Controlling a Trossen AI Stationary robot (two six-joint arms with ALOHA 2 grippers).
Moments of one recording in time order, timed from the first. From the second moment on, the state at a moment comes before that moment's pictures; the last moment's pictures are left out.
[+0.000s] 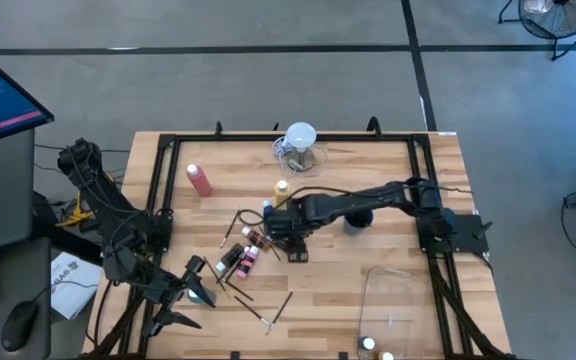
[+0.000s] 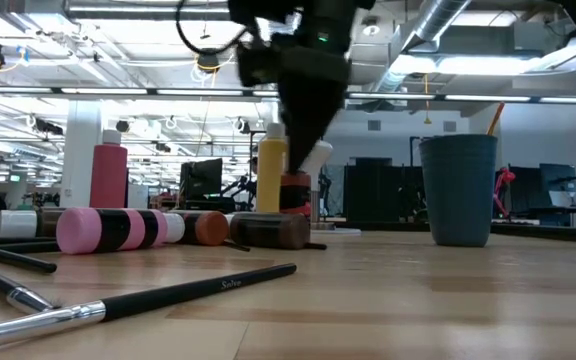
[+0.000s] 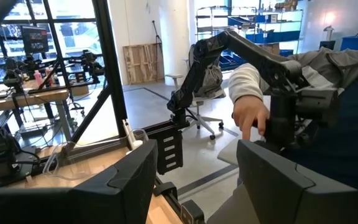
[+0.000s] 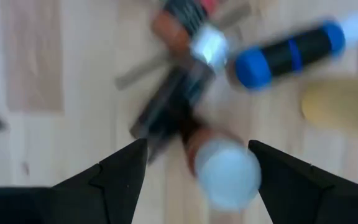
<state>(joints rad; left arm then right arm) -0.97 1.05 0.67 0.41 -0.45 0.07 0.09 2.15 1.81 -0.98 0.10 0.04</state>
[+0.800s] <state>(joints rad) -0.97 1.04 0.67 0.41 -0.46 0.07 0.08 2.18 1.81 -0.97 0.10 0.03</state>
